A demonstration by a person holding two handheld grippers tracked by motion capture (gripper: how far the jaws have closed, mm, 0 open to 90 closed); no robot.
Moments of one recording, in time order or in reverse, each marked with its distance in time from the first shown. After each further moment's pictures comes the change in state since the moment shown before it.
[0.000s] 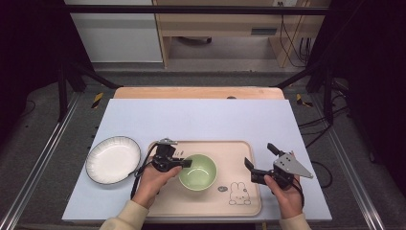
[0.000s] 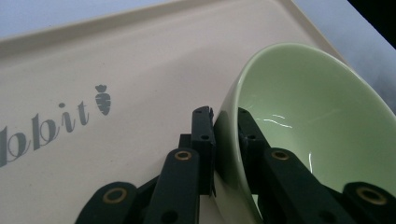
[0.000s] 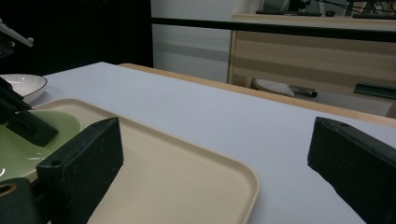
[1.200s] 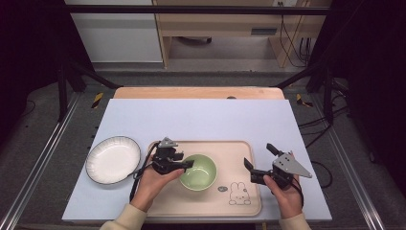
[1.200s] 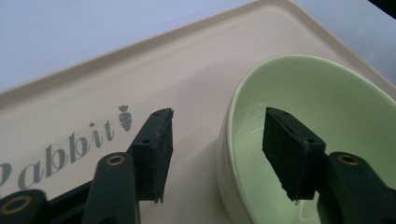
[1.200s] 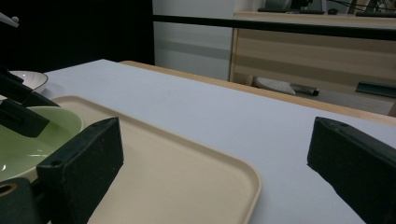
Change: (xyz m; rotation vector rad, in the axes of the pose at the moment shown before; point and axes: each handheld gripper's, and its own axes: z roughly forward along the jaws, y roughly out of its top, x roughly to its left) left arm -0.013 0.000 -0.007 -0.066 0.111 0.105; right arm 0.001 -0.001 0.001 0.010 0.004 -0.002
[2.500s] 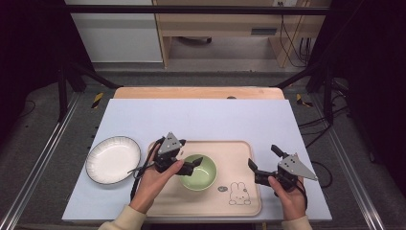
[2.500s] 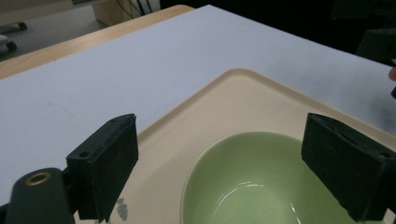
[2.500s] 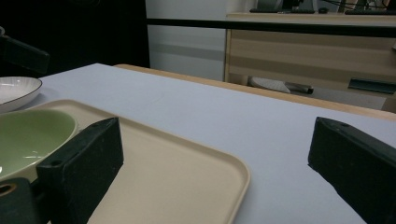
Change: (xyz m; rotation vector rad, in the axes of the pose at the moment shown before) left arm -0.028 0.019 -0.022 -0.244 -0.017 0.250; right arm -0.006 -0.003 -0.010 -0.006 -0.022 0.029
